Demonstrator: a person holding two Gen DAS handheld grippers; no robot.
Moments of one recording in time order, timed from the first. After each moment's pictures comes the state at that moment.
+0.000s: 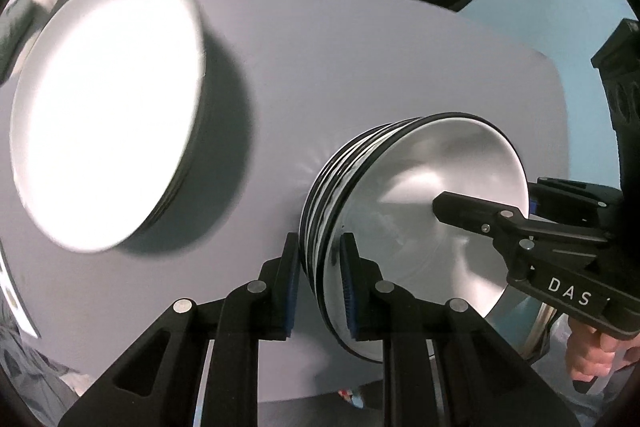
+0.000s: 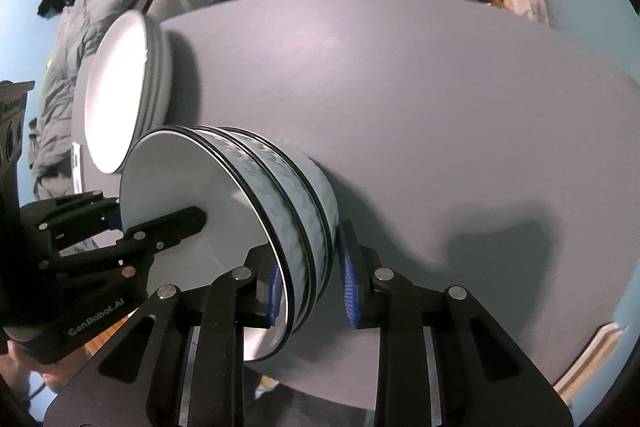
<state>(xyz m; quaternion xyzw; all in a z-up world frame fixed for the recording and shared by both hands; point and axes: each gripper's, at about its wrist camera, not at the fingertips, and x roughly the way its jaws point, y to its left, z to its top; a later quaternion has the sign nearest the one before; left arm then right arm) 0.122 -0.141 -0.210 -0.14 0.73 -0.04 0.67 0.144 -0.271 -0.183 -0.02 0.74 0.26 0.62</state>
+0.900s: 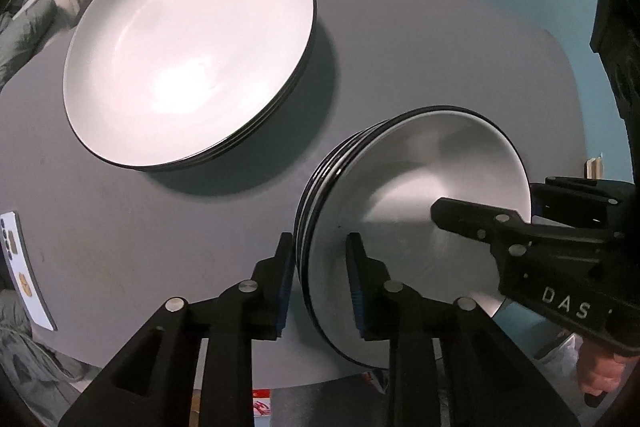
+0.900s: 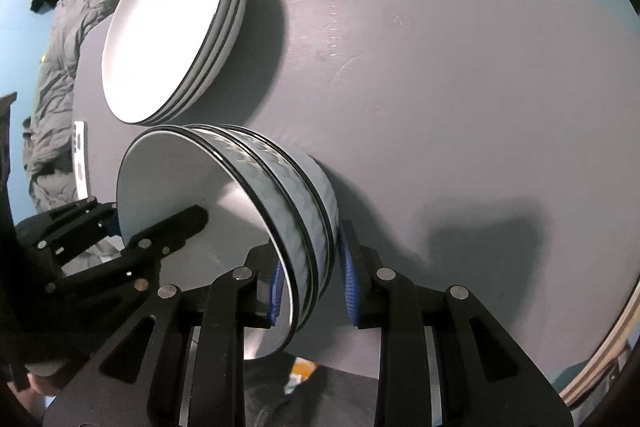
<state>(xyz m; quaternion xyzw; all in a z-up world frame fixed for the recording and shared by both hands) 0.070 -0.105 -0.215 -0.10 0.71 -0.04 0.70 0.096 -0.212 -0.186 -0.04 0.75 0.24 0.62</state>
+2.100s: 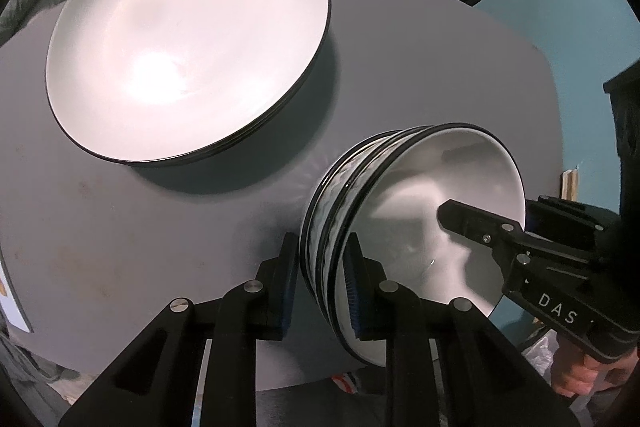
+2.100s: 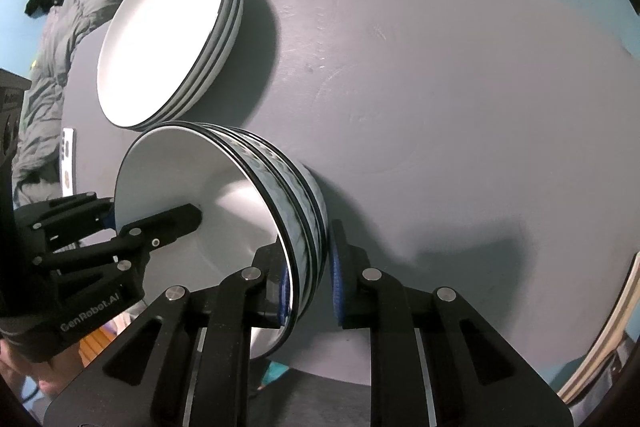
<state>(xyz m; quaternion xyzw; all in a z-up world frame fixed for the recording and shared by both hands) 0.062 -0.068 -0.220 -0.16 0.71 -0.07 0.68 0.084 -0.217 -0.174 -0.05 0.72 0.22 0.66</state>
